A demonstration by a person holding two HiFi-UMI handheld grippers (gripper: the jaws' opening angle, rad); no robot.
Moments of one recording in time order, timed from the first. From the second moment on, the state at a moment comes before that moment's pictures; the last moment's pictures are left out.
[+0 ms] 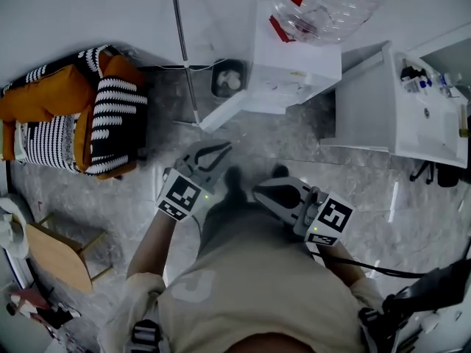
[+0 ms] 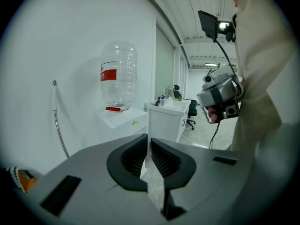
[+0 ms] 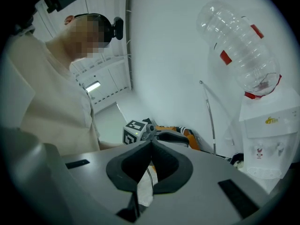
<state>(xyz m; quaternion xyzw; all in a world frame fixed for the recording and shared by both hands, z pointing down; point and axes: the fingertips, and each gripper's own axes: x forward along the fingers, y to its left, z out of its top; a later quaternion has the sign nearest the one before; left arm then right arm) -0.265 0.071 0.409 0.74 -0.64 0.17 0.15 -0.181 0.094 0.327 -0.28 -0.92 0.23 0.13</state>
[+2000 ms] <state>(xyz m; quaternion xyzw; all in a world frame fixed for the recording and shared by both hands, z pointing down) -0.383 0.093 0.726 0.57 -0.70 0.25 0.36 -0.228 0.054 0.509 -0.34 -0.83 0.37 0.24</state>
